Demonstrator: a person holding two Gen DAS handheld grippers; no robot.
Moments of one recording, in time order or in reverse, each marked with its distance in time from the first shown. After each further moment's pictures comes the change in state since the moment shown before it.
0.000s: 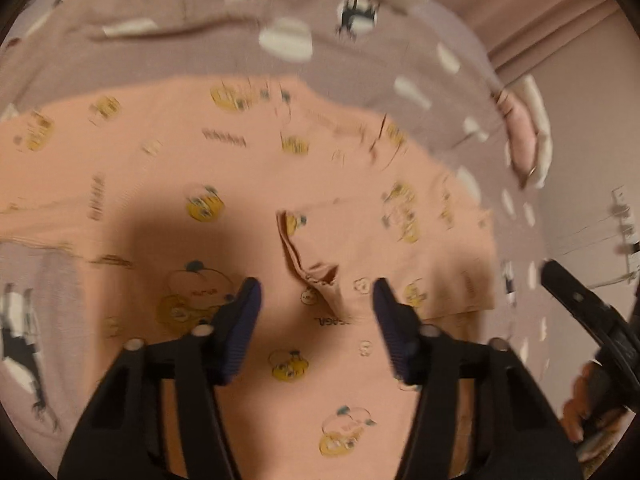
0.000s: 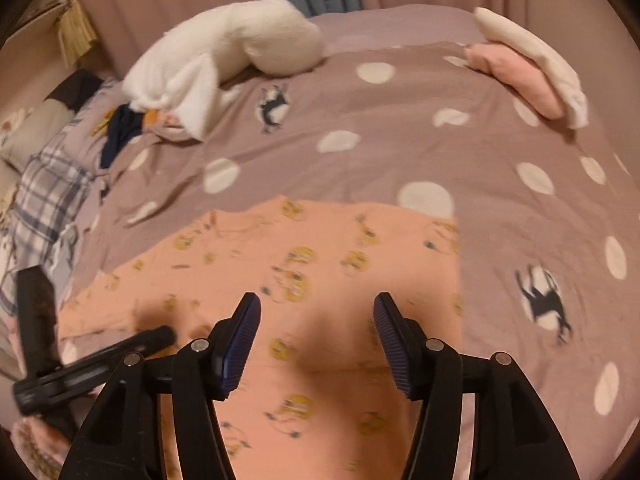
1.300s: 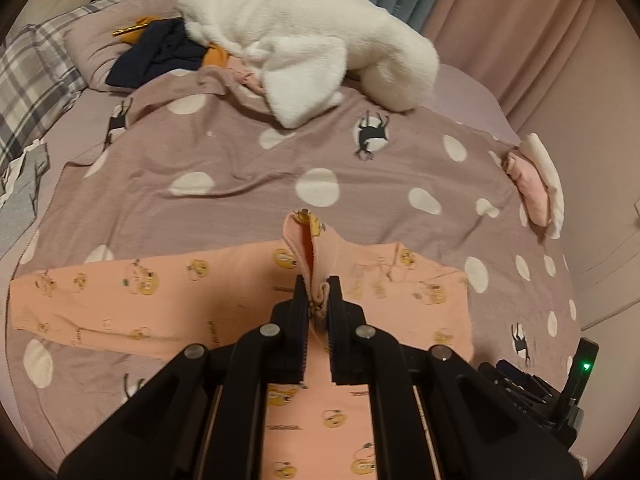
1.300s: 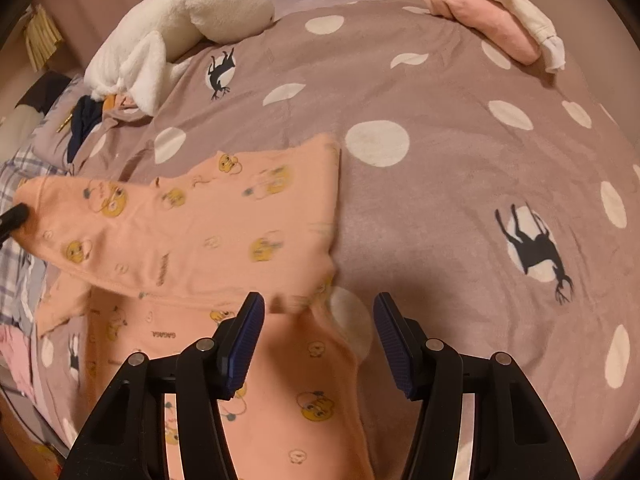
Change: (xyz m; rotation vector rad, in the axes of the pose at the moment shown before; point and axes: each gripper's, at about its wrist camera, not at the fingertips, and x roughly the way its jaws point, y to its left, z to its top) left arm -0.124 -0.016 0.063 0.085 -0.272 0.193; right arm 0.025 -0.042 -0.024 0.068 0.078 -0.018
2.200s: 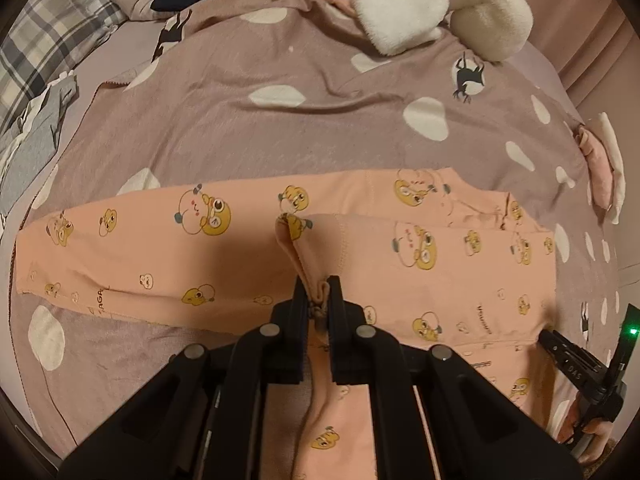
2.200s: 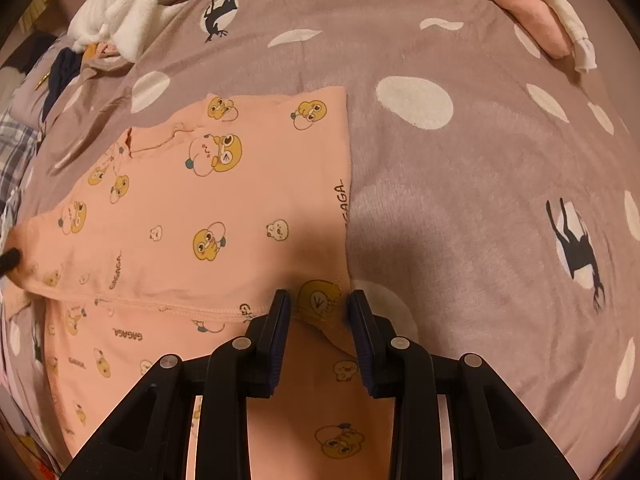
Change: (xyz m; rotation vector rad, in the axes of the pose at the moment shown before) left arm 0.060 0.087 -0.041 -0.063 0.177 0.144; right arm 0.051 0.019 -0.001 -0.056 0.111 -0.093
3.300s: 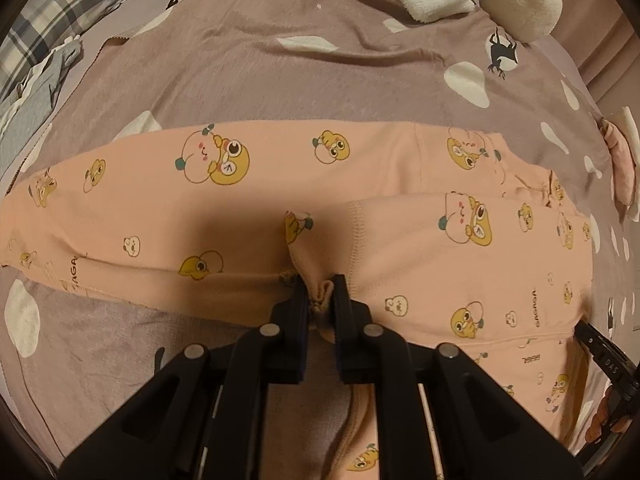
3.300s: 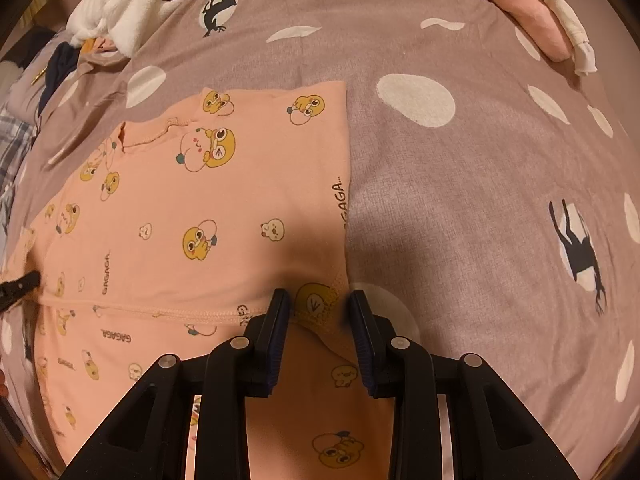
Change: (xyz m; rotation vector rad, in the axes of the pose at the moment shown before) left arm 0.044 0.019 -0.026 -0.026 0.032 0.039; right arm 0.006 0.006 0.000 -0.009 0.000 -0.026
